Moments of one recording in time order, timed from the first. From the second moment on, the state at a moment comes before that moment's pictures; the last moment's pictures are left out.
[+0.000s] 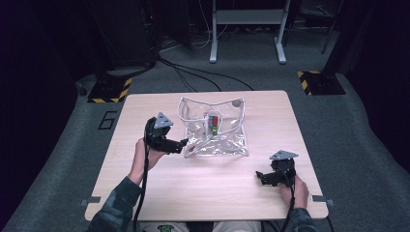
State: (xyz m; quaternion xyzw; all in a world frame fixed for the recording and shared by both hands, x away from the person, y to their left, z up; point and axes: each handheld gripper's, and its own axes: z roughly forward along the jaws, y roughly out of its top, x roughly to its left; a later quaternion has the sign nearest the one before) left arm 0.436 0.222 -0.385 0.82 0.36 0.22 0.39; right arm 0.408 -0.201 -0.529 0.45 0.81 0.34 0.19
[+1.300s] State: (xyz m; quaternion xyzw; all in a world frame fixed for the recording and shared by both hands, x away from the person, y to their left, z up) left arm 0.409 0.311 -0.486 0.78 0.48 0.20 0.35; right arm 0.408 -0.201 -0.529 0.44 0.81 0.34 0.19
